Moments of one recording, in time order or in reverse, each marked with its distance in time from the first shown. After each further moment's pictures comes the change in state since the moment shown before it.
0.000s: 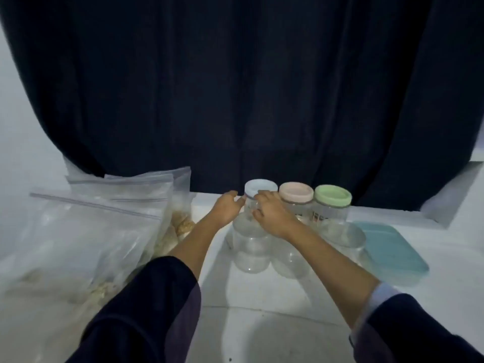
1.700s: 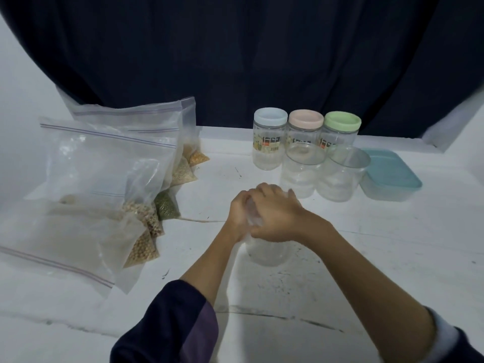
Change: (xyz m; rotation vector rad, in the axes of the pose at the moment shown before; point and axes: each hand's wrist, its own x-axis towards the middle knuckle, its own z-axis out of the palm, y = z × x) left_hand -0.154 -0.048 0.057 -1.052 -0.148 -0.327; right_hand -0.145 -0.089 0.013 -0.152 -0.368 -0.003
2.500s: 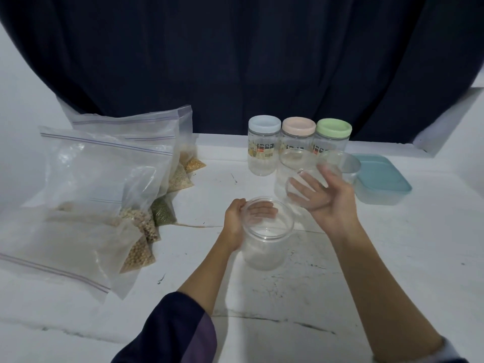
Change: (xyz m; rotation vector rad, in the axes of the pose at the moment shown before) left_hand 0.003 -0.007 -0.008 0.014 -0.189 -0.041; right_hand -0.014 0.084 0.002 2.259 0.586 0.283
